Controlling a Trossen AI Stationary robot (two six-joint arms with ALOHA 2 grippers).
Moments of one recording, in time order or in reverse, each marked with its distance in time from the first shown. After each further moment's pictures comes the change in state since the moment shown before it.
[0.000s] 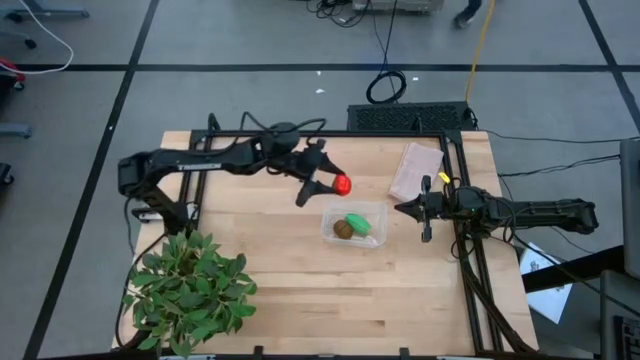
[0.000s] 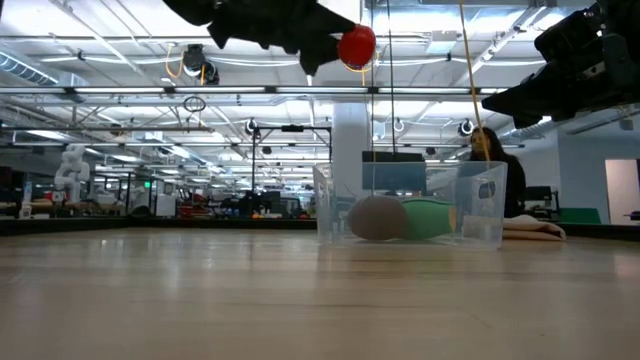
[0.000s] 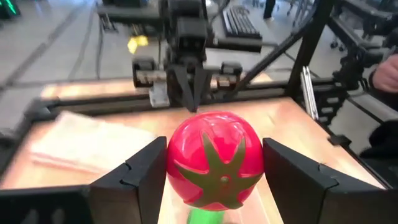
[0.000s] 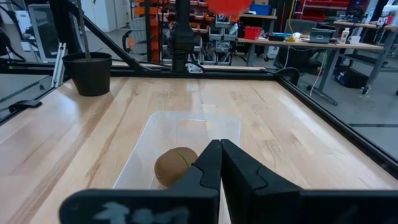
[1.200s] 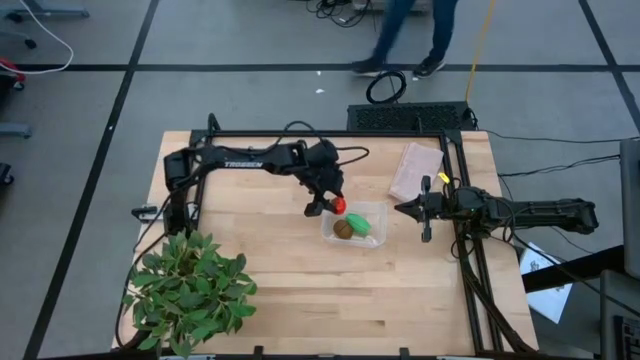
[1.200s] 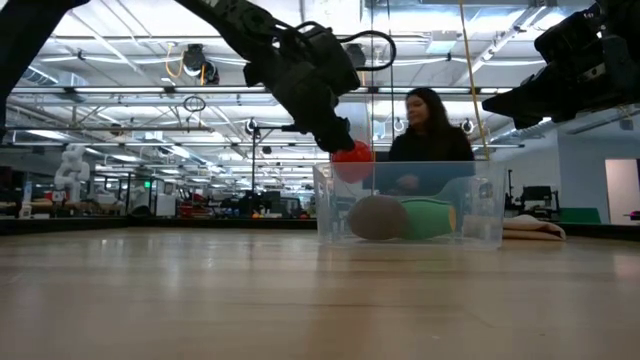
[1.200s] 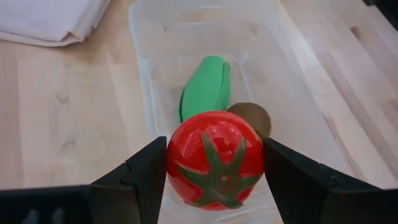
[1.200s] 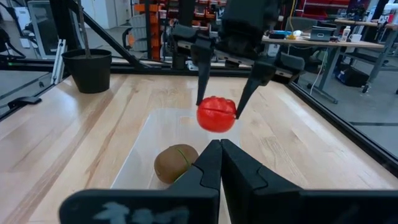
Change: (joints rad) left arm -0.007 0.353 0.248 -0.513 -0.027 0.285; right arm 0.000 0.003 0.000 -0.008 0.000 -0.004
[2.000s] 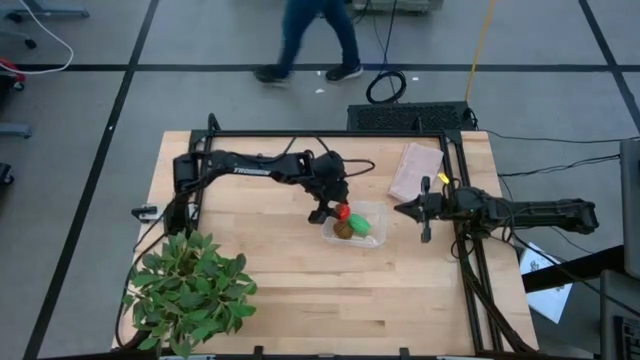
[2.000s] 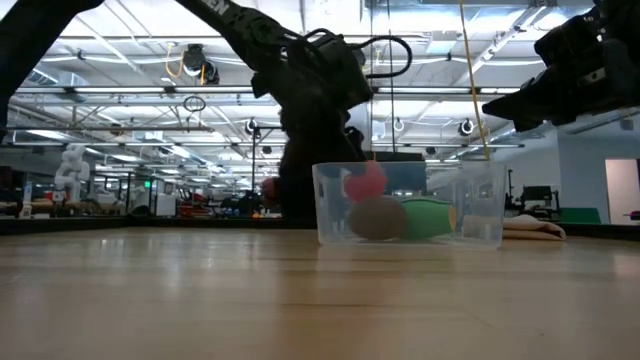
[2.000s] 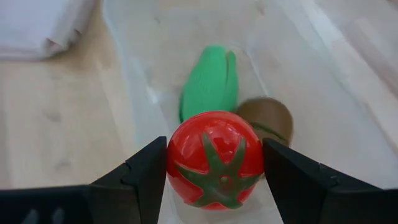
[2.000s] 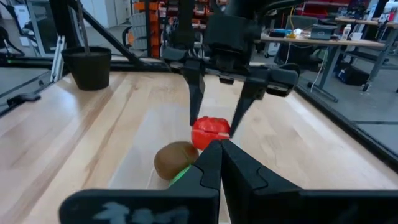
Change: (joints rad) left arm -0.049 0.066 0.000 0.070 -0.072 0.090; right arm 0.000 0.000 -0.014 0.011 0.000 0.000
